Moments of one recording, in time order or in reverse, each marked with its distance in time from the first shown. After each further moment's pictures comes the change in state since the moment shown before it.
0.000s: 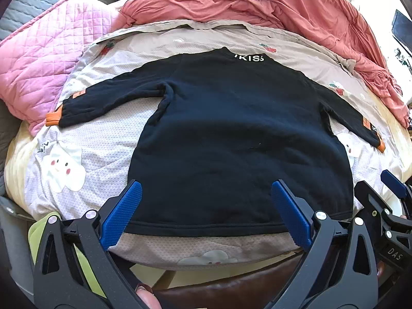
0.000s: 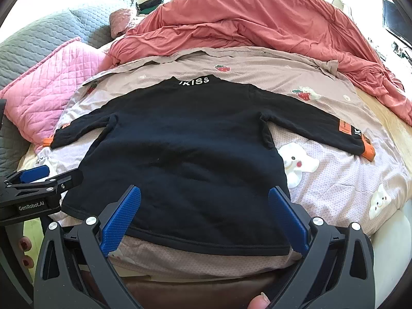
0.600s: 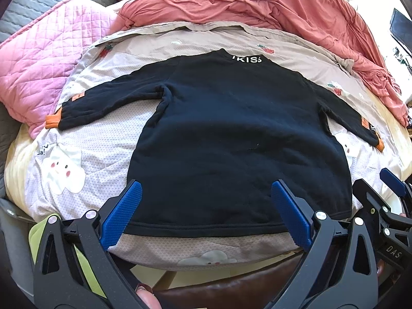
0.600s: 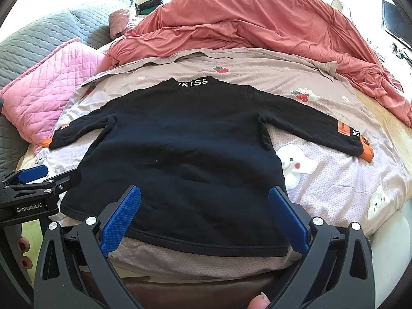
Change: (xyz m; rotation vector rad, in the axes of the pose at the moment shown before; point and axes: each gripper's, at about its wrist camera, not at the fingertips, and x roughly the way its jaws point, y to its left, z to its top) left arm -0.004 -0.002 0.001 0.006 -0.008 -0.006; right arm -0.001 -0.001 0.001 -0.004 -0.006 -0.008
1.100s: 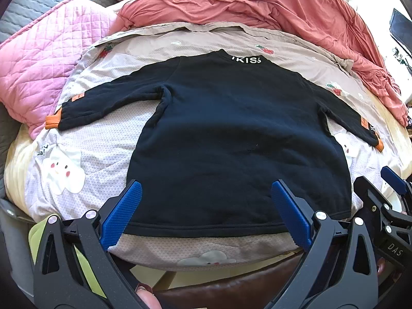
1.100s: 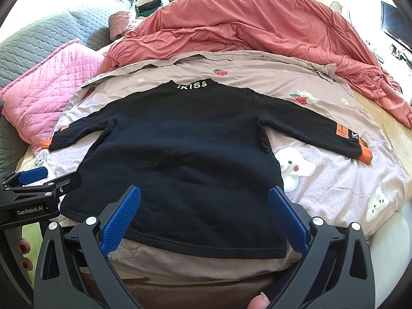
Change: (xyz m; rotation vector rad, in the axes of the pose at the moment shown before) left arm -0.001 0.000 0.001 -0.002 0.000 -0.004; right arm -0.002 -0.001 0.002 -0.001 -0.015 -0.003
